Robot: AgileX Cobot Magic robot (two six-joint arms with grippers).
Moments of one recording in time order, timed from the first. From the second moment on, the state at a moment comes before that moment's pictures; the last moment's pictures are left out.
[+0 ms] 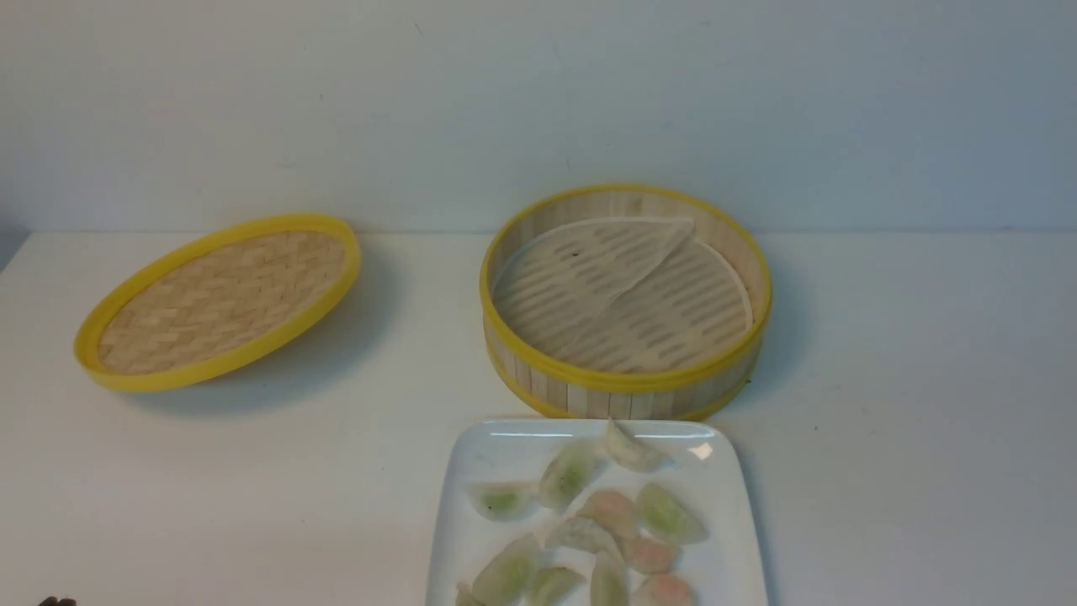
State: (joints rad) right arm 0.75 -0.02 -0.57 -0.31 0.43 0.58; left arm -0.06 -0.01 0.03 -0.03 0.38 0.12
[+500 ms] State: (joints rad) right arm 0.75 -0.02 -0.49 -0.13 0.31 0.30; left arm -0.06 -0.01 0.03 -0.03 0.38 0.12
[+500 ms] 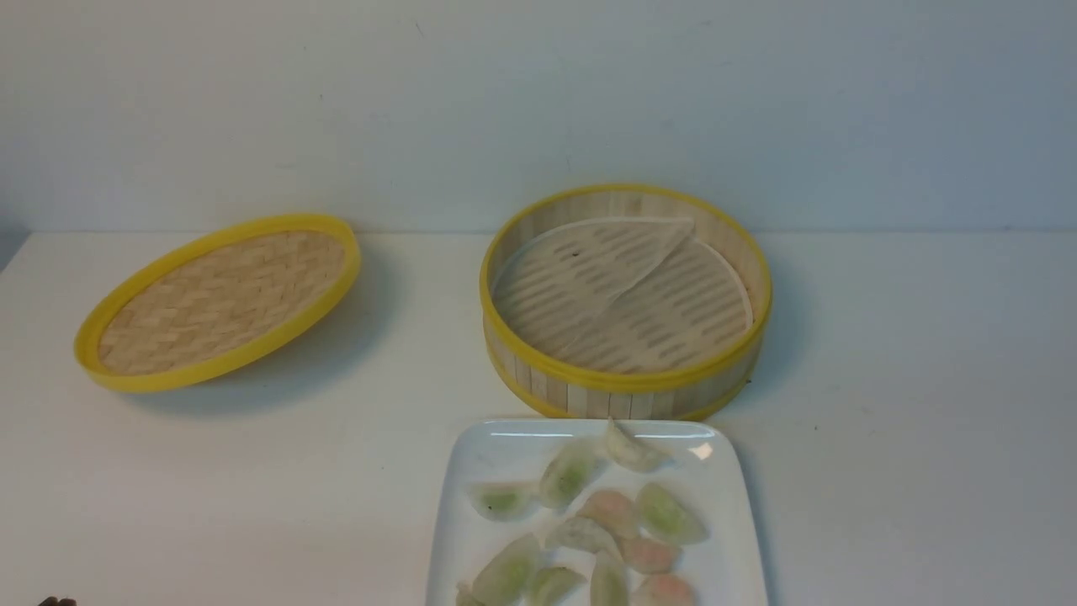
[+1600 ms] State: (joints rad) right arm 0.01 -0.02 0.03 0.11 0.38 -0.02; left arm -0.06 -0.01 0.03 -0.02 0.38 0.12
